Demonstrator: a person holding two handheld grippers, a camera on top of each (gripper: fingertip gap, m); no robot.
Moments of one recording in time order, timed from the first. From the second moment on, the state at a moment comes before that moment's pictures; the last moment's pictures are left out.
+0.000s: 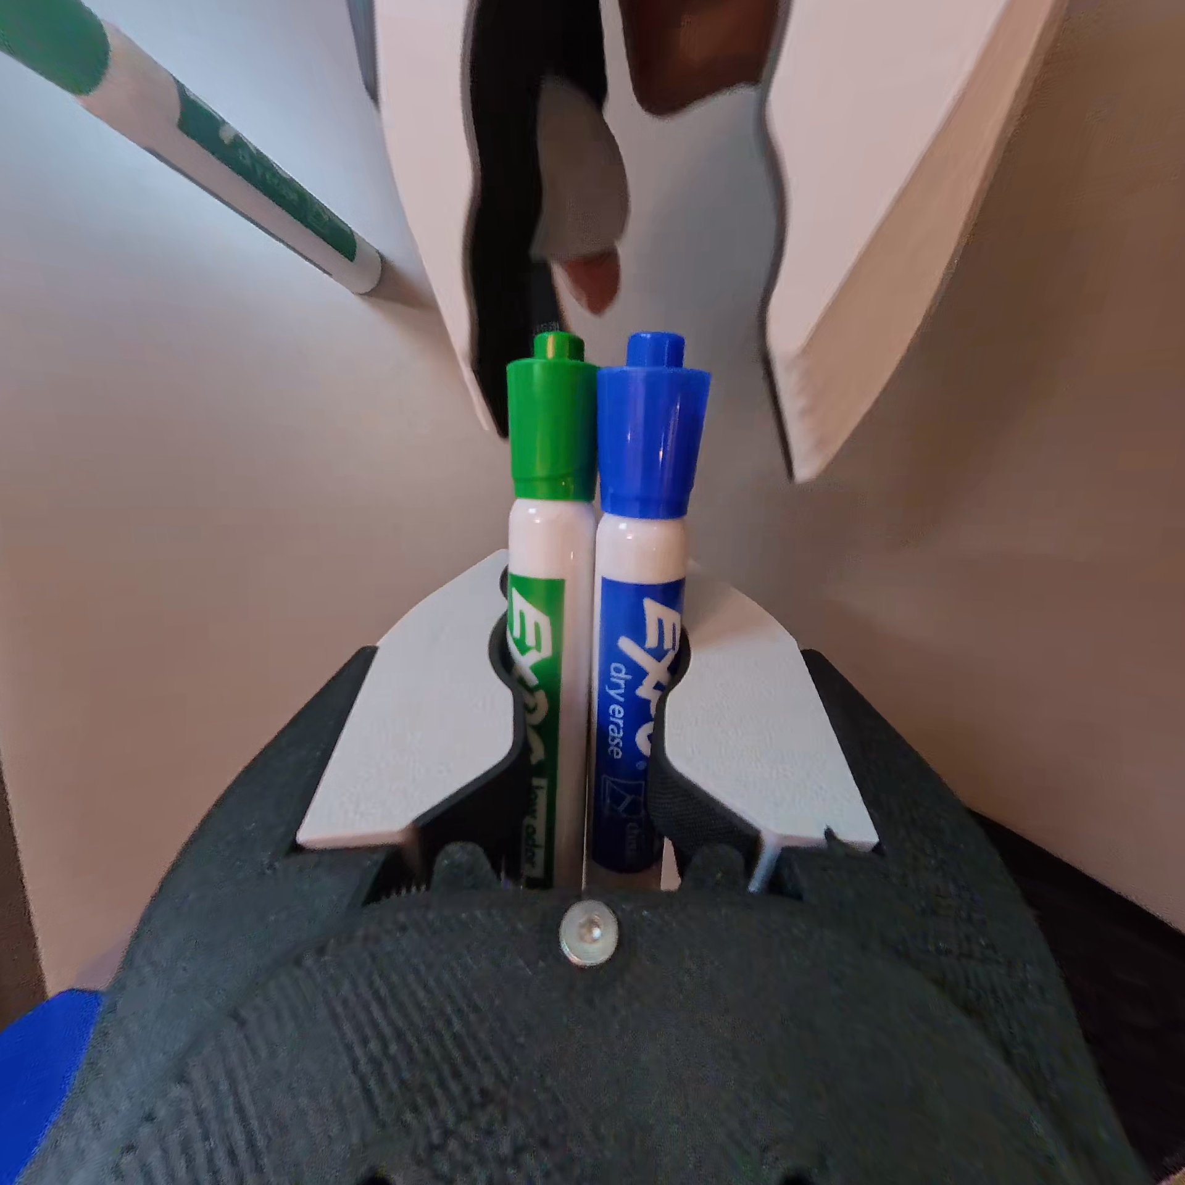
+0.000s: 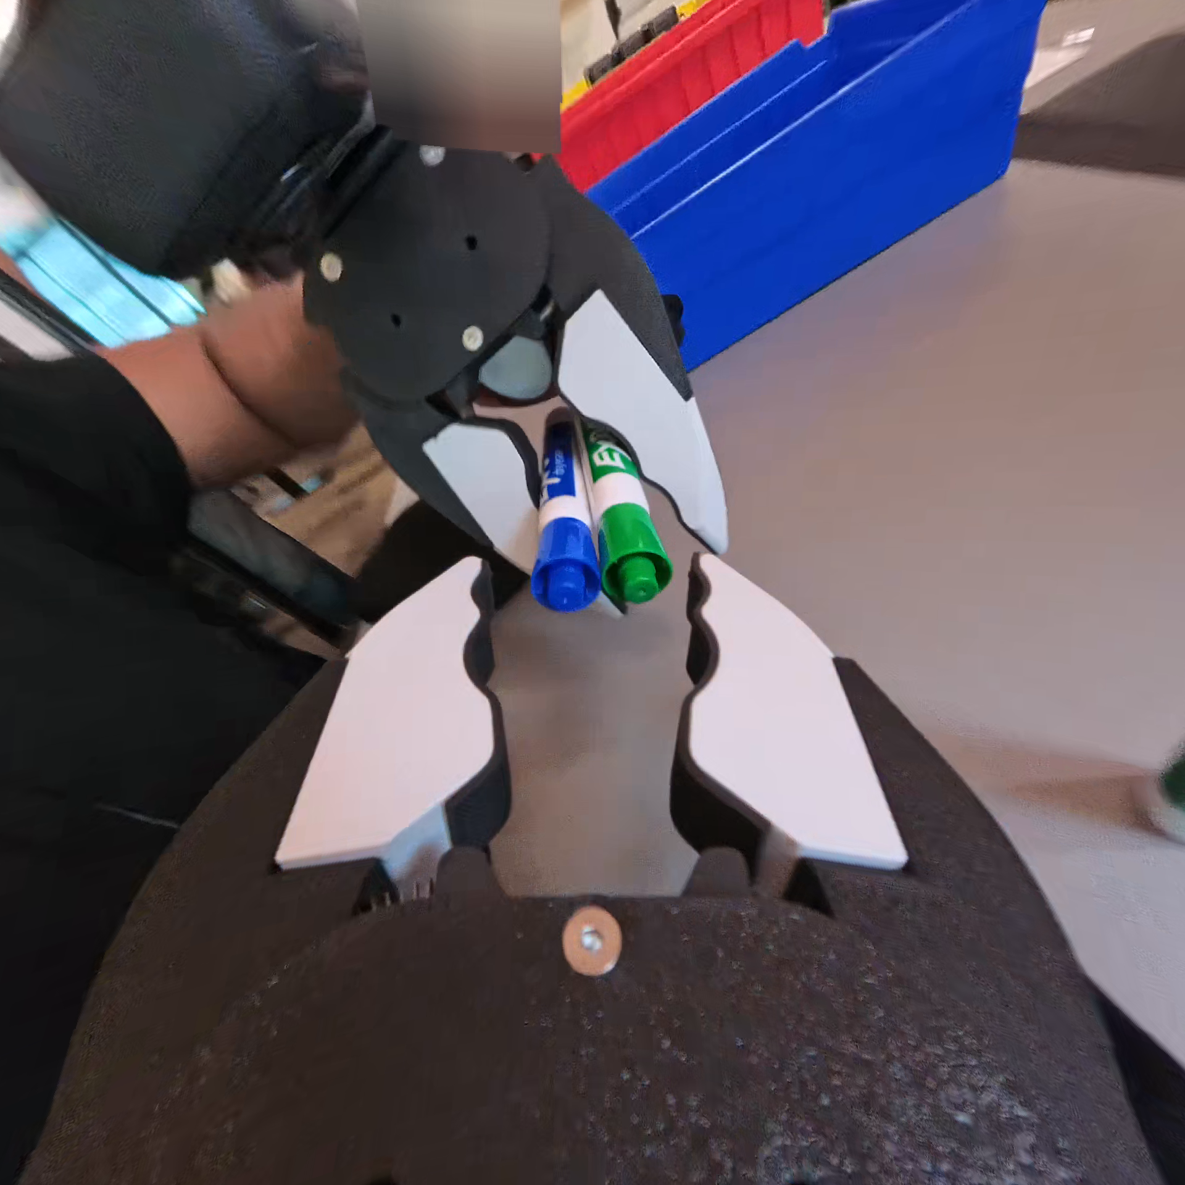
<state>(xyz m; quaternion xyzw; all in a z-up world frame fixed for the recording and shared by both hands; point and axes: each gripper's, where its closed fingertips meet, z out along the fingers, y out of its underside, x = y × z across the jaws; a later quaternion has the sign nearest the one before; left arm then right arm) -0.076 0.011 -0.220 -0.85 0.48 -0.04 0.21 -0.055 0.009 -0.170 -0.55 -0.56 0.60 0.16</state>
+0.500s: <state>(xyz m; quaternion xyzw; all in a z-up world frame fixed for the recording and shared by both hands) -0.074 0.011 -0.219 -0.85 0.49 -0.03 0.19 -0.062 0.007 -0.168 -0.54 -0.51 0.65 0.14</state>
